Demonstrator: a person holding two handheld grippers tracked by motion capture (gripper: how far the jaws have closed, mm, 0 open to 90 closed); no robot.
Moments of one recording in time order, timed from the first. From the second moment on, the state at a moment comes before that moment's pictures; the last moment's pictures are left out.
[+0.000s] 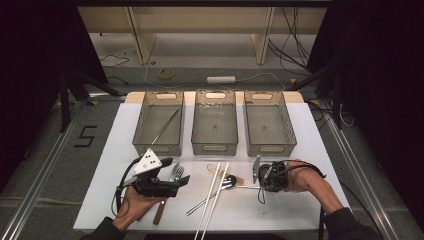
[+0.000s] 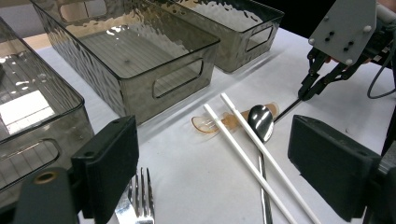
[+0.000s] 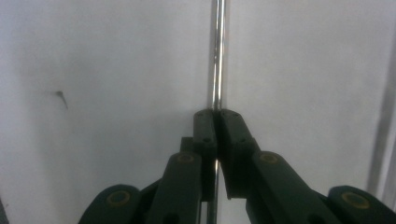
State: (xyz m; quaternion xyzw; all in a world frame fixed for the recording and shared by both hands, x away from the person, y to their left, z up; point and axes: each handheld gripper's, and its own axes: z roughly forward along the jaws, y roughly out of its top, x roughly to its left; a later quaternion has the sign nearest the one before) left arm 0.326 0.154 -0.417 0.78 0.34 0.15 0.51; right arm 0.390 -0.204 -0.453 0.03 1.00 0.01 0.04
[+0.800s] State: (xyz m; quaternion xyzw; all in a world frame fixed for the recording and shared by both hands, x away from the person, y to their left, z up) left arm 0.327 0.152 -0.417 0.78 0.35 0.14 0.51; right arm 0.381 -0.236 -0.422 0.05 1.00 0.01 0.06
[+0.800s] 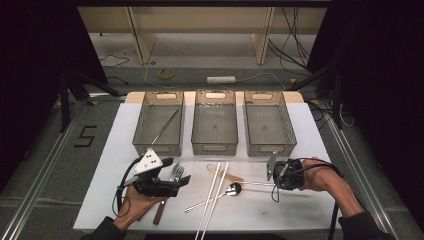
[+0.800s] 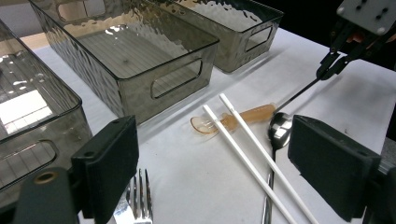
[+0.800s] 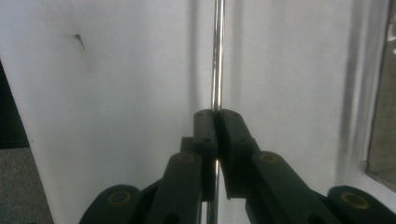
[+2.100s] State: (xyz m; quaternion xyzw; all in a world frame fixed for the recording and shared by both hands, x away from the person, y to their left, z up) left arm 0.342 0.059 -0.419 0.90 0.18 0.12 0.39; right arm 0.364 -0.165 -0.398 -0.02 0.99 0.07 0.12
